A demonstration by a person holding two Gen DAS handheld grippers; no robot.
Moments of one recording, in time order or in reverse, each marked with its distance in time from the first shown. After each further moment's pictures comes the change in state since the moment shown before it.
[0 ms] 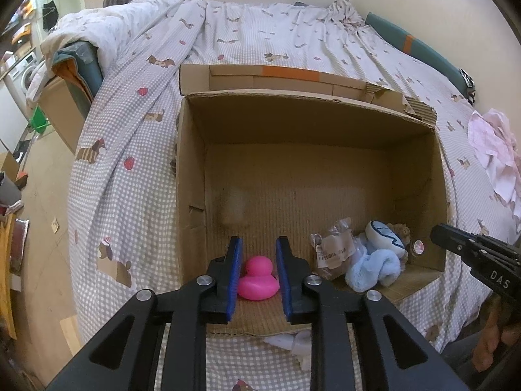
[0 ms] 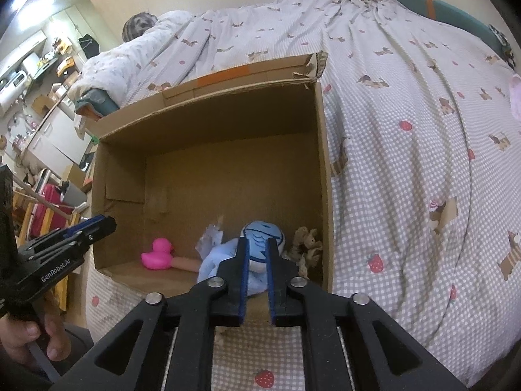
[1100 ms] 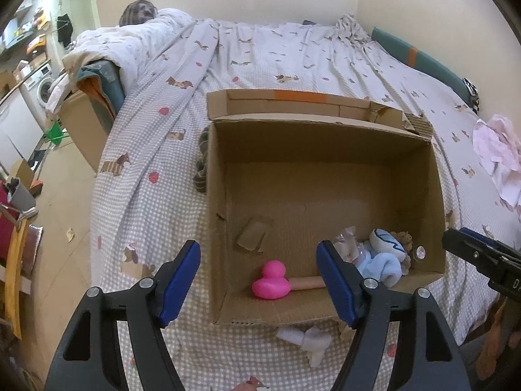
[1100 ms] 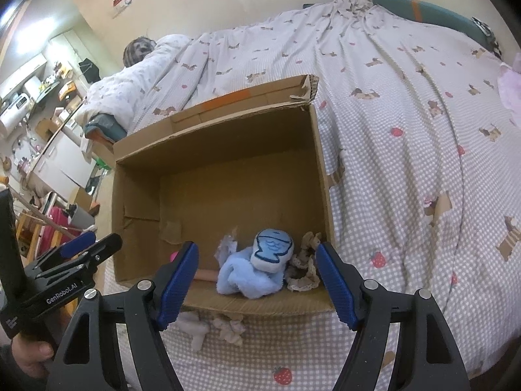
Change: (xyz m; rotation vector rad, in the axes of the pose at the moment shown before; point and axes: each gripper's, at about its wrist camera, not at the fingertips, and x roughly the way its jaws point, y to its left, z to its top) left arm -0.038 0.004 -0.008 -0.007 -0.094 0.070; right arm -0.027 0.002 -0.010 0.061 -0.086 0.026
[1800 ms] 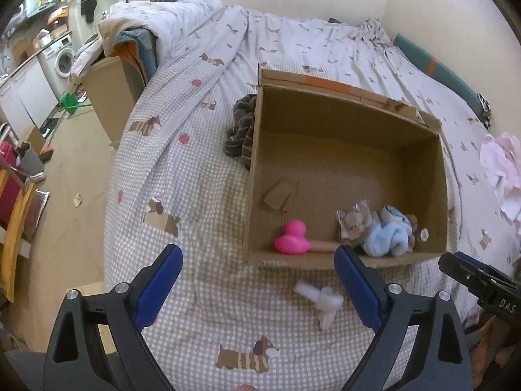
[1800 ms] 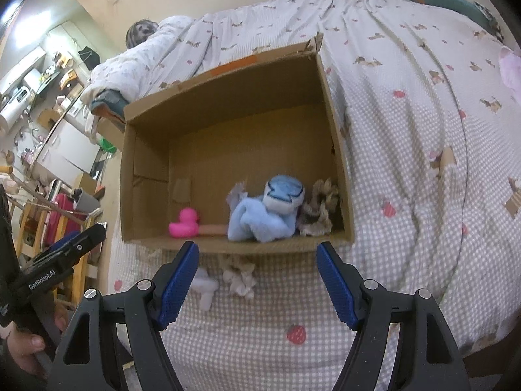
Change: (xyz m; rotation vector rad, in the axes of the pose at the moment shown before) left arm -0.026 0.028 -0.042 -0.103 0.049 0.025; right arm -0.004 0.007 -0.043 0.007 0.096 0.019
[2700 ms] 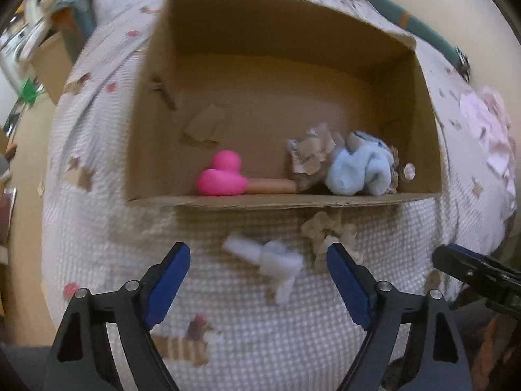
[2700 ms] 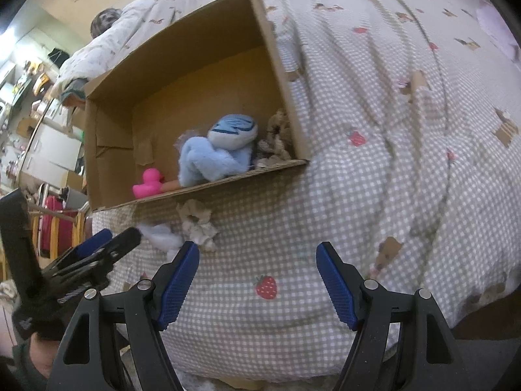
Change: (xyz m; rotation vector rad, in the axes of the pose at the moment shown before) left arm 0.070 -0.061 -0.045 0.099 0.193 -0.132; right arm 0.009 -0.045 -0.037 0.129 0.140 -0.051
